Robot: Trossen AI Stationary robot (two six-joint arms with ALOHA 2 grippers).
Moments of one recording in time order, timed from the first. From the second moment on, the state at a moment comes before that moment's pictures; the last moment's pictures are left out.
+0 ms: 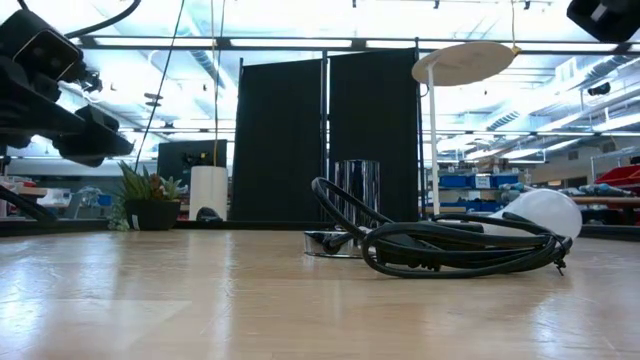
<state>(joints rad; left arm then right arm) -0.69 0.73 0.01 0.39 -0.58 -0.32 0.87 0.96 0.42 0.49 0.65 0.63</state>
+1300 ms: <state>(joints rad) -0.40 0.25 0.01 0.07 -0.58 -0.32 0.74 1.12 0.27 0.48 0.65 0.63</state>
